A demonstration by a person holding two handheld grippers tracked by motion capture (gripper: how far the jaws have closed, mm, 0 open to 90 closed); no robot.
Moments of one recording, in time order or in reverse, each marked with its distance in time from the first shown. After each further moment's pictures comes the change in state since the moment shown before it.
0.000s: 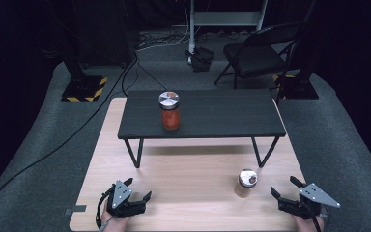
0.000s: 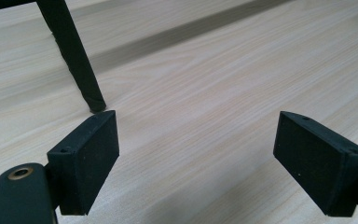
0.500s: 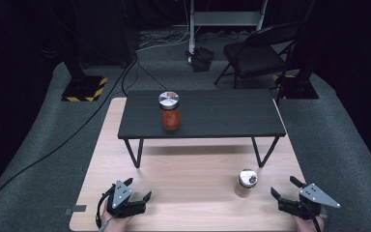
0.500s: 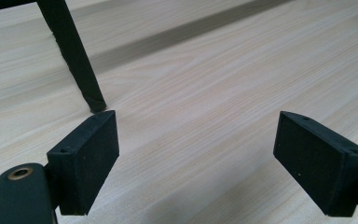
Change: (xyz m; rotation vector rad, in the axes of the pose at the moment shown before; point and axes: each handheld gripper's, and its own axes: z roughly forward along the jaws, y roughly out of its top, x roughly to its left) left arm 0.000 0.000 0.000 0.001 0.001 0.001; right arm 0.000 -0.001 -0.001 -0.008 0.007 -0.007
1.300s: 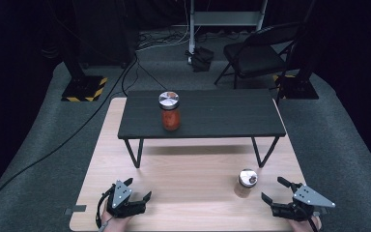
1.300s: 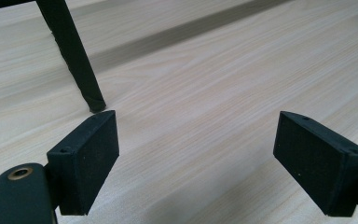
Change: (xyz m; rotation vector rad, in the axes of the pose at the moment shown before) left arm 0.001 0.000 0.000 0.000 -0.003 -0.002; right arm -0.005 0.010 0.004 -0.044 0.206 -0.043
